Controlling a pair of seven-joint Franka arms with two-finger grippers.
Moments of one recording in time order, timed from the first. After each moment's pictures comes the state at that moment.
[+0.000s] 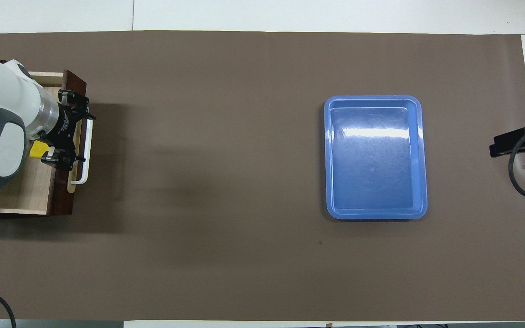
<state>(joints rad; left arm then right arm) -0.02 0.10 -0.14 -1.84 0.05 1.92 -1.52 -0.05 -0.05 -0.02 -1.65 -0.01 1.55 -0.05</state>
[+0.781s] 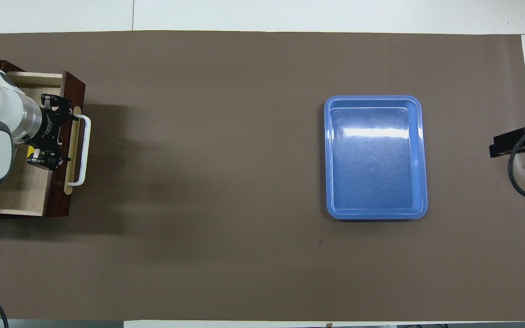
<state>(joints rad) 0.06 0.10 -0.14 -1.90 0.06 2.01 -1.46 -0.05 -0.05 -0.02 -1.65 -0.01 1.55 -0.05</state>
